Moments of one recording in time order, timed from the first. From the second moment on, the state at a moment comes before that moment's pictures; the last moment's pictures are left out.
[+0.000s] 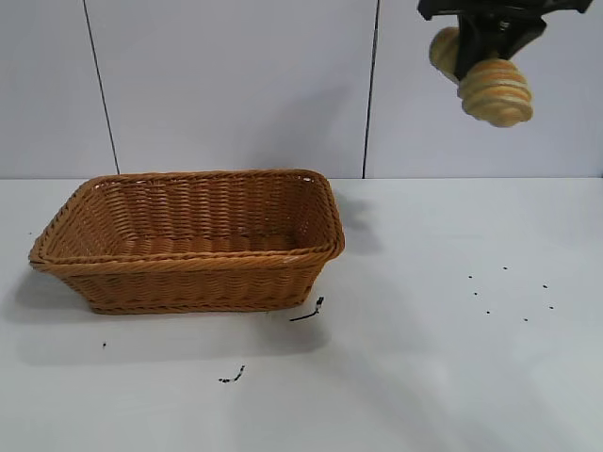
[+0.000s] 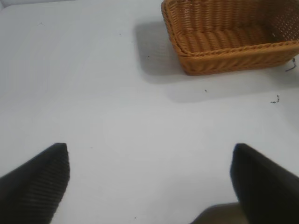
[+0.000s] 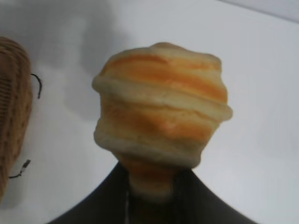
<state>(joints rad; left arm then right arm) -0.04 -0.01 -0.50 0.00 1.07 0.07 0.38 2.16 -2.18 -0.03 1.15 -0.24</state>
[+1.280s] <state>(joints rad) -0.04 -0.01 -0.50 0.00 1.07 0.07 0.67 2.53 -2.22 0.08 0.84 -0.87</state>
